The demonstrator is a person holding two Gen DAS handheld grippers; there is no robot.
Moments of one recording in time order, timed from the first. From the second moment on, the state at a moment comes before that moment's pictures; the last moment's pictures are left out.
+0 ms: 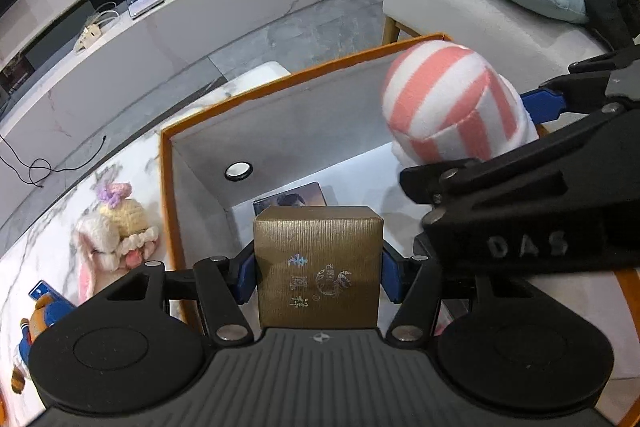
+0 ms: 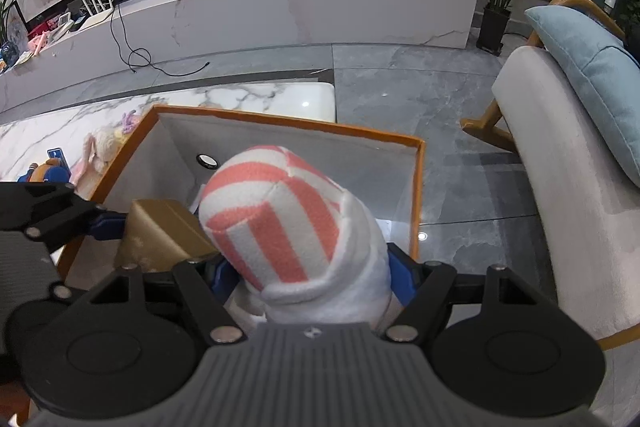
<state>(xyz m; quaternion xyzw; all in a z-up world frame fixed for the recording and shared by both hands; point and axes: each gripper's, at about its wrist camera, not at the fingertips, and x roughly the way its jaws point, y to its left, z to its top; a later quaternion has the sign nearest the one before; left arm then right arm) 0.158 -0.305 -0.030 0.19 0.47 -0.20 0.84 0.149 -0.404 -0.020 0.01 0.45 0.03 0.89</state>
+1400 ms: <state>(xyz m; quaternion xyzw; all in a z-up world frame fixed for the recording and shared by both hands) 0.117 -0.242 0.013 0.14 0.37 -0.21 0.89 0.165 -0.385 -0.011 -0.01 0.42 0.00 0.91</state>
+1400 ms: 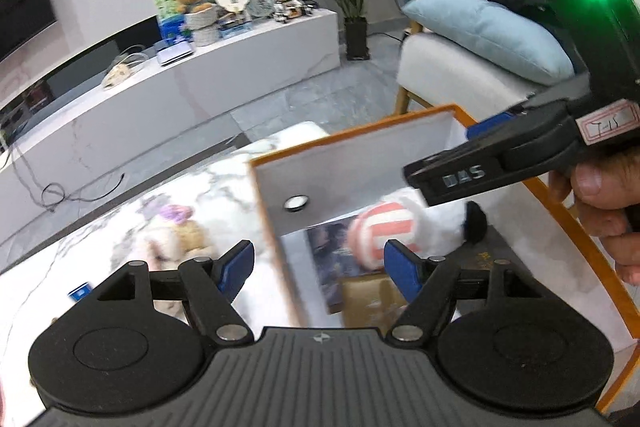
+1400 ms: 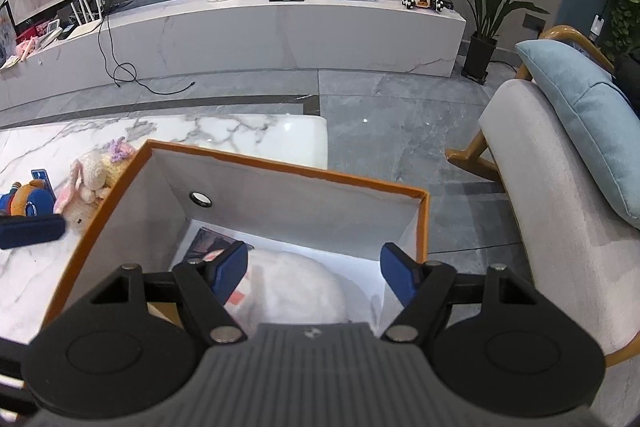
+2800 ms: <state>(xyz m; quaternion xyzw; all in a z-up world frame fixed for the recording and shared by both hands) 0.126 -0.029 0.006 0.04 0.35 -0.15 0.92 0.176 -0.230 0.020 -0.05 0.38 0.05 0.92</state>
